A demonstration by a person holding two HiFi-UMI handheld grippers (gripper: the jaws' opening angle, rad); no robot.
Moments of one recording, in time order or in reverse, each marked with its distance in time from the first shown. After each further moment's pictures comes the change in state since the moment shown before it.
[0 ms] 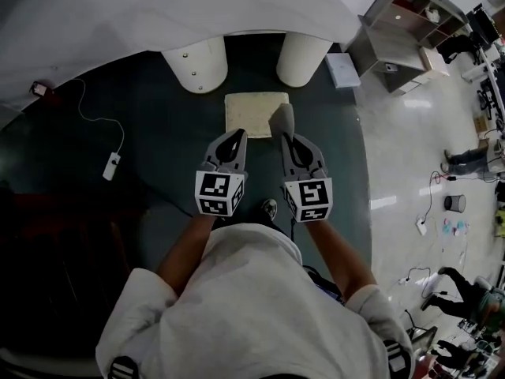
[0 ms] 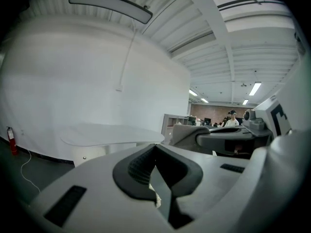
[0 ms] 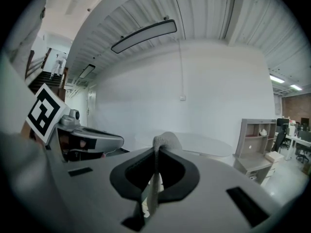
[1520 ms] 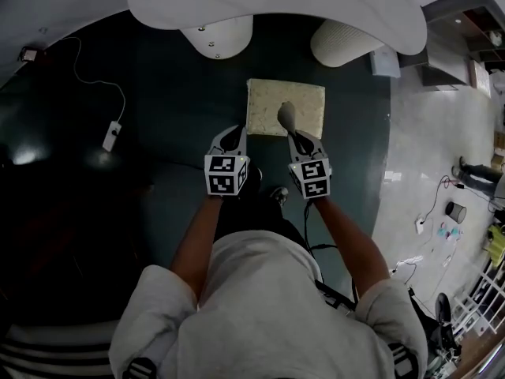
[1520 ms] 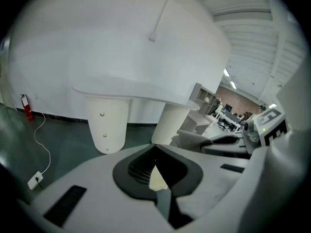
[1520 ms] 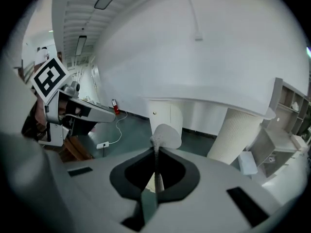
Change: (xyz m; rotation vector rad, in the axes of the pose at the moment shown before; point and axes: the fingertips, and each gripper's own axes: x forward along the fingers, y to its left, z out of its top) left arm 0.161 0.218 -0.179 -0.236 0.403 0.154; right arm 0.275 -0.013 -0.202 0.013 0.458 0.202
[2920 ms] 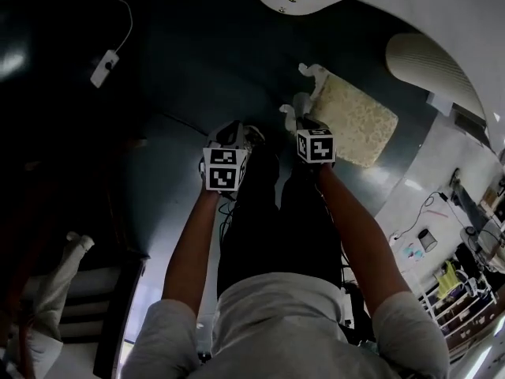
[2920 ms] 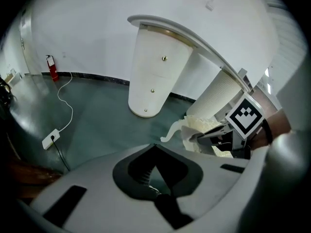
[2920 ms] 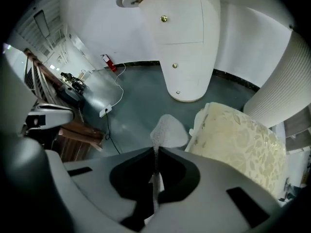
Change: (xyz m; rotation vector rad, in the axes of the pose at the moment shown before) left arm 0.075 0.272 -0.210 -0.275 0.289 0.195; right arm 0.327 0.101 -0.158 0.088 0.627 0.144
